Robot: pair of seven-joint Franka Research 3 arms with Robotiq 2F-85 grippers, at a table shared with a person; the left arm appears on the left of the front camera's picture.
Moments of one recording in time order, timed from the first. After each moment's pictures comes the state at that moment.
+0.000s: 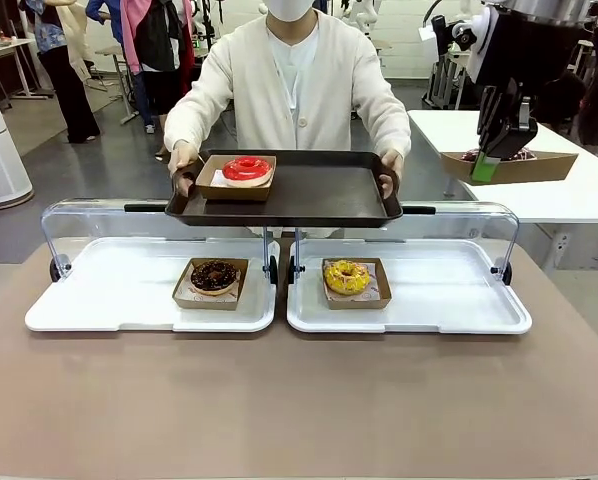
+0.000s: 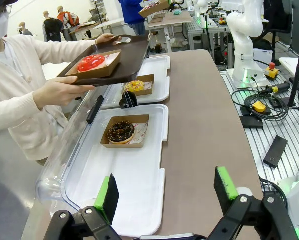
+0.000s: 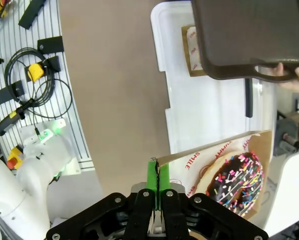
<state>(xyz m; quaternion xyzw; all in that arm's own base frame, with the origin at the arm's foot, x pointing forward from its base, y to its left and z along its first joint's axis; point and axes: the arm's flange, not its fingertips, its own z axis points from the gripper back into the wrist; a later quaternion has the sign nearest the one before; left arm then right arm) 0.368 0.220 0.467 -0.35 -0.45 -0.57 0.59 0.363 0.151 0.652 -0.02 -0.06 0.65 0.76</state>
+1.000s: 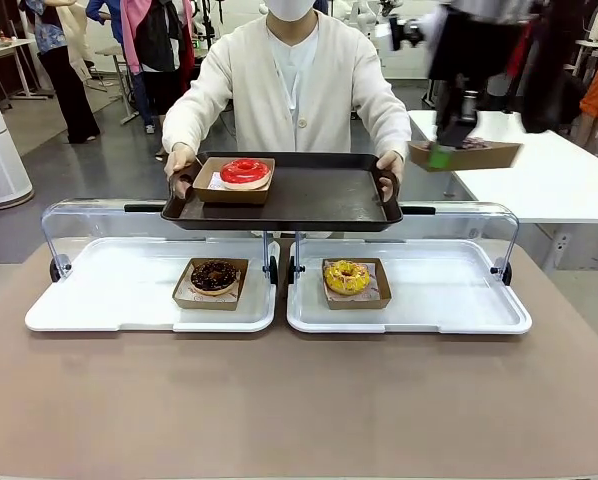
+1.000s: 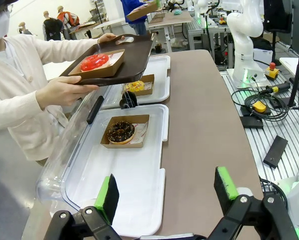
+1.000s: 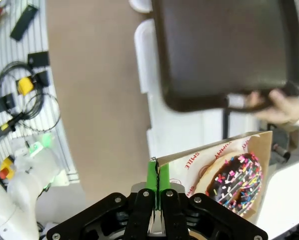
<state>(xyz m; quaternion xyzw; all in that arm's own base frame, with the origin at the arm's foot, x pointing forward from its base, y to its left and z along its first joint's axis) 0.368 0.220 0.468 -0.35 -0.45 -0.57 0.59 0.415 0.201 0.648 -0.03 -0.08 0.66 0.74</state>
